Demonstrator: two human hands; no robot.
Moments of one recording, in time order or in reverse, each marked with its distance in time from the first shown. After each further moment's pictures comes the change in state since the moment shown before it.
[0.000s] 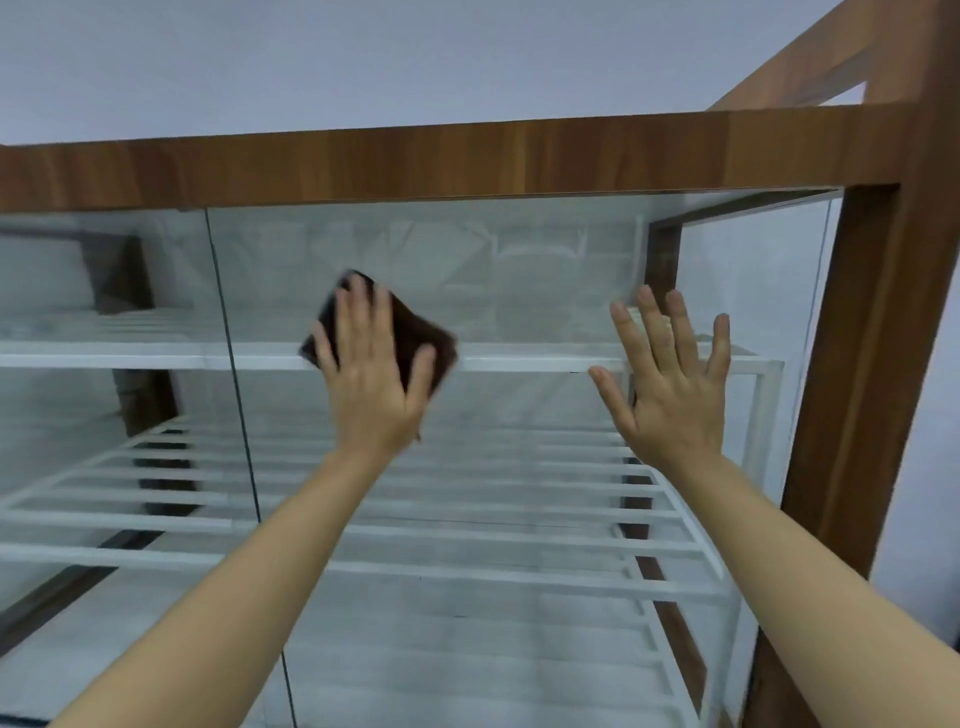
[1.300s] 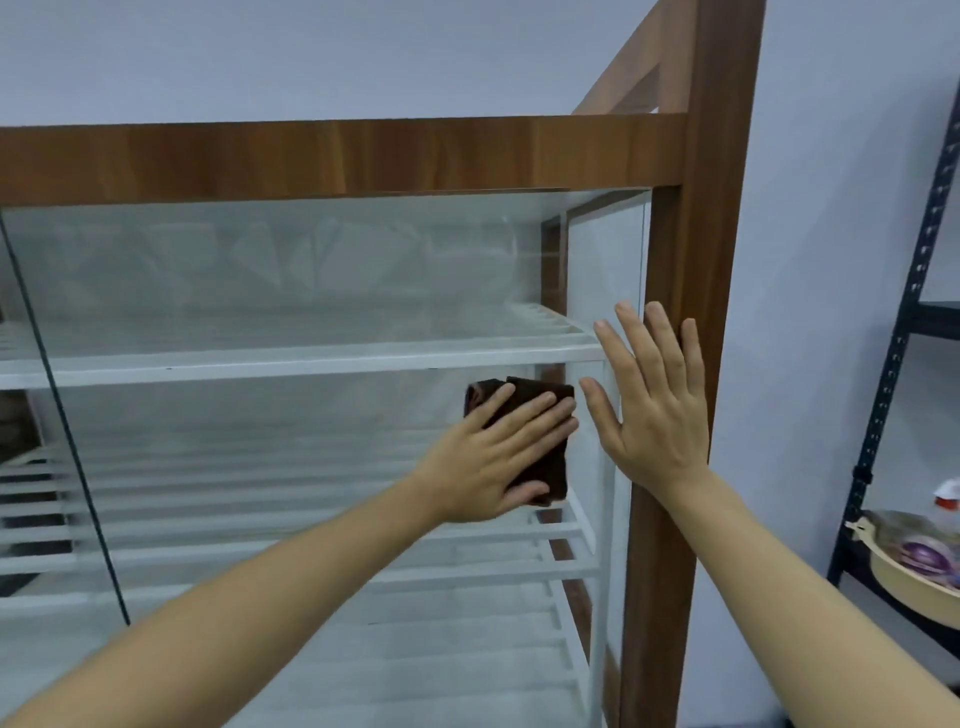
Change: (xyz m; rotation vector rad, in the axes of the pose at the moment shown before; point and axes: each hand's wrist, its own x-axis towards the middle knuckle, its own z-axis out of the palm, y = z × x) left_hand -0.051 0.185 0.045 0.034 -0.183 0.991; right_hand -0.045 0.093 -0.050 0.048 0.231 -0.074
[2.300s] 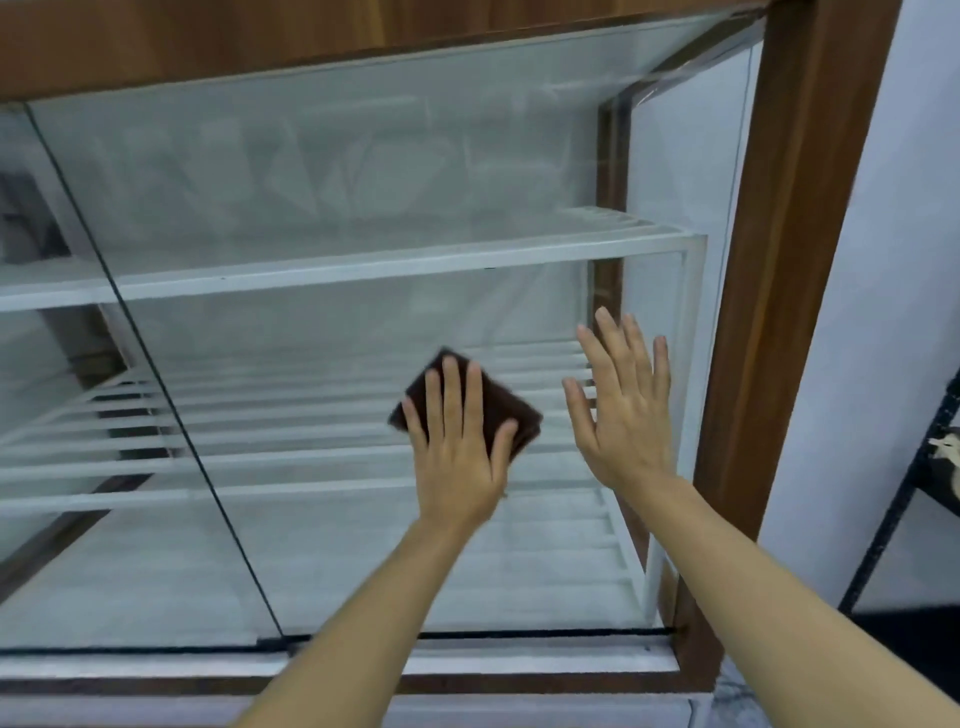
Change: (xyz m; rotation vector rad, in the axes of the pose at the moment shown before) left_hand -0.114 0.069 0.006 -0.208 -0.012 -0.912; right_hand -0.081 -0.102 0.026 0.228 -0.322 0.270
